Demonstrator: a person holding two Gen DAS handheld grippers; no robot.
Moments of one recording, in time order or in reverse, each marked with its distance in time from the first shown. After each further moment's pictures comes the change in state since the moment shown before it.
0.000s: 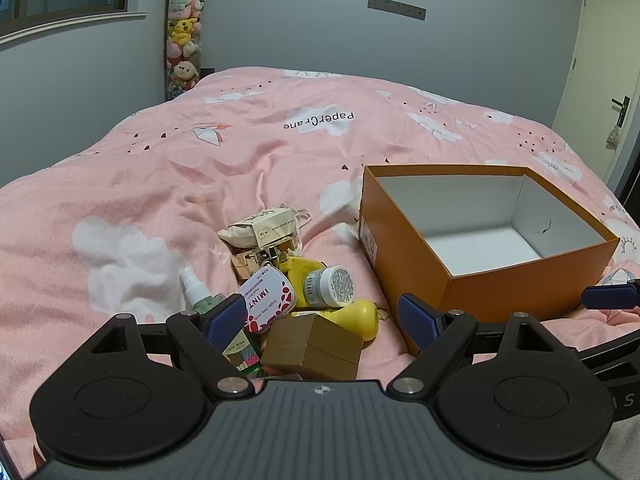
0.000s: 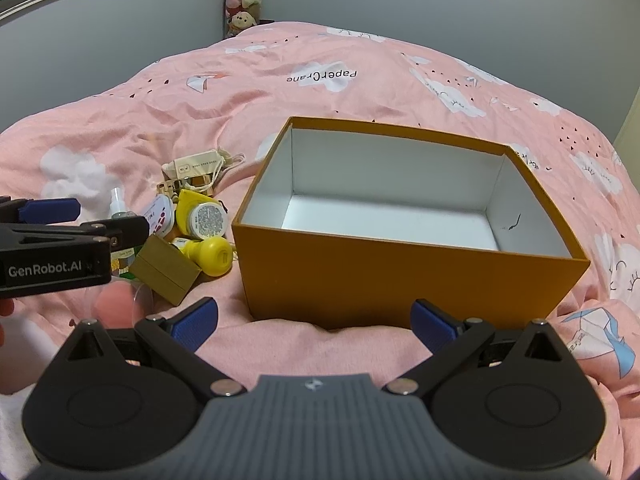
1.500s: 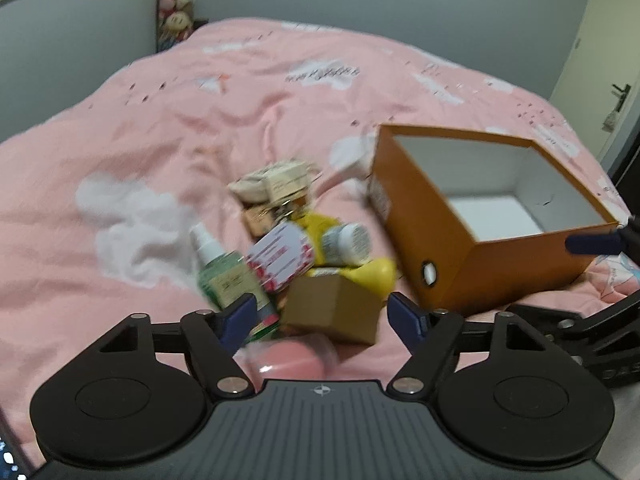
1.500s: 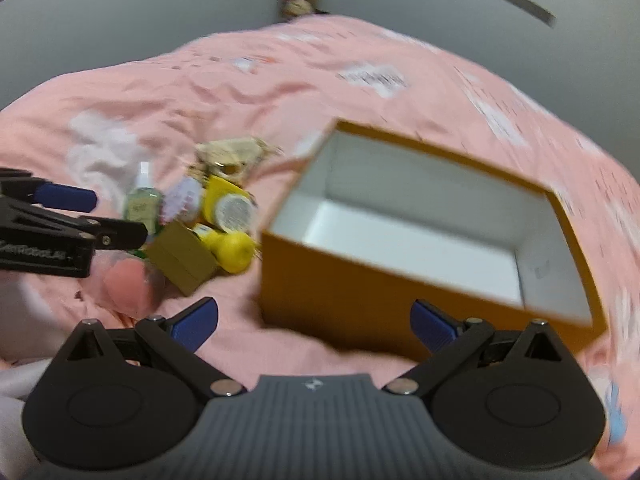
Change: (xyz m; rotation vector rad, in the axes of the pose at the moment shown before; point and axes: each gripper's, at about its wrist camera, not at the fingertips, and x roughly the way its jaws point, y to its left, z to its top) left arm 0.007 0.034 0.003 -0.033 0.175 -0.042; right arm 0.010 0.013 0.020 -0.201 0.009 0.100
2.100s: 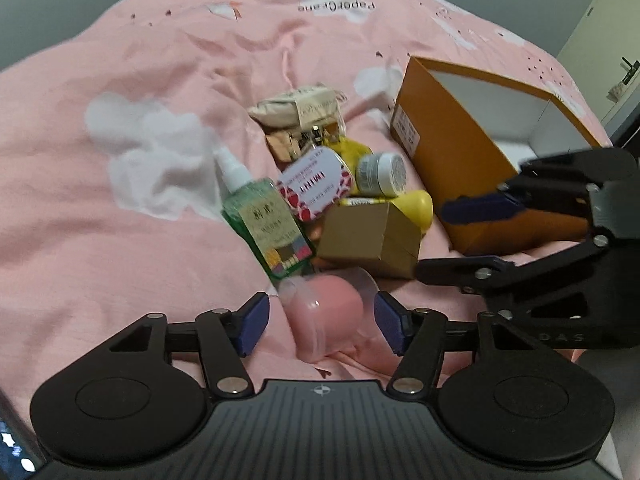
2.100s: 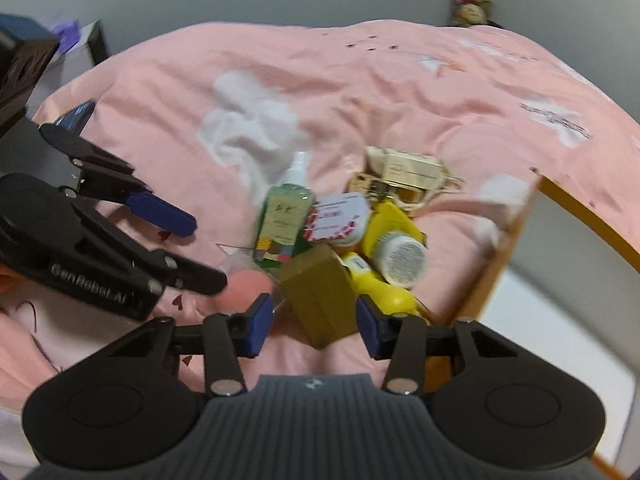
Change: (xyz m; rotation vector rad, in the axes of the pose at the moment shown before) left arm 0.018 0.034 -0.010 -0.017 0.207 -0.045; right arm 0.063 0.067 0.041 -0.299 0.049 0.393
